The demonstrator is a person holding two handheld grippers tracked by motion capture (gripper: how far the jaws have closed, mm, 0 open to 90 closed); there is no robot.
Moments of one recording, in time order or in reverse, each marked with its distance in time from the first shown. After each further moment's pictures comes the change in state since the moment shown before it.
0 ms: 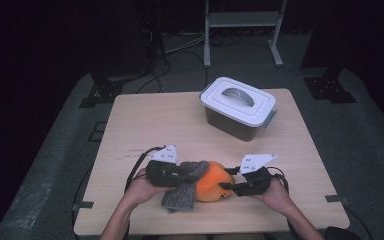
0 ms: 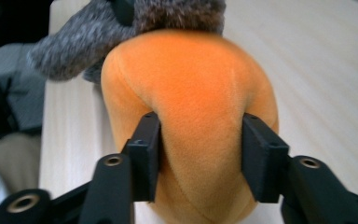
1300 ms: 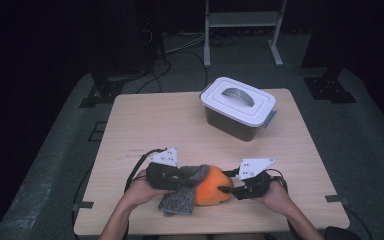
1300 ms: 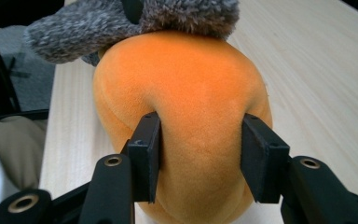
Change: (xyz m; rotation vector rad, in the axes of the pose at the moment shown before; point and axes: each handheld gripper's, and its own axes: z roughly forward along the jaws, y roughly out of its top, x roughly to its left) left arm -0.005 0.002 -0.001 -0.017 -0.033 0.042; right arm 0.007 0.001 0.004 -0.012 0.004 -0.115
